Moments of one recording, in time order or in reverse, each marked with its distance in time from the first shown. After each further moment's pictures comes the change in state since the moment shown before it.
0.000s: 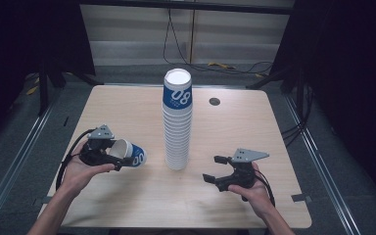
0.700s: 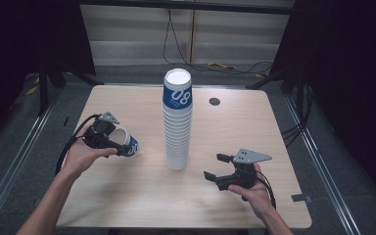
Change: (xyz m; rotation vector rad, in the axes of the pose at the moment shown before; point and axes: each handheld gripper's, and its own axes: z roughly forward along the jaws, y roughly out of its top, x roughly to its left) left arm 0.028 0.034 0.017 0.192 0.118 -0.013; right arm 0.003 0.000 -0.003 -0.041 -0.069 -0.014
